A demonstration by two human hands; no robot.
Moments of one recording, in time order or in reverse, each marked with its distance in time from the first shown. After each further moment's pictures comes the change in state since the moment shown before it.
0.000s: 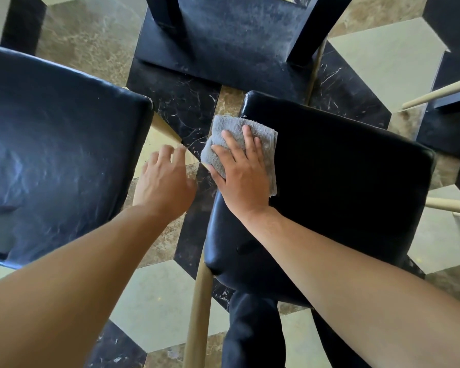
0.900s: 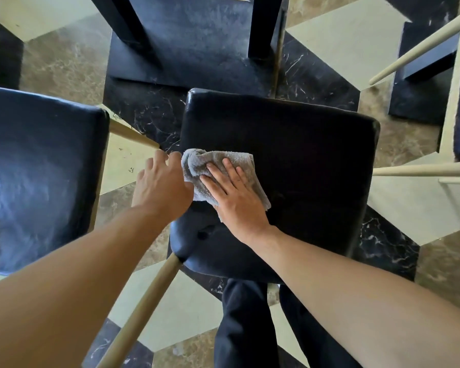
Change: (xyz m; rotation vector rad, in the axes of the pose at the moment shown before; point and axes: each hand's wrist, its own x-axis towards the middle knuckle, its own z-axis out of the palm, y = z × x) left_hand -0.033 0.097 0.000 0.078 -0.050 -0.002; right_hand -0.101 0.068 -0.030 0.067 -0.128 -0.123
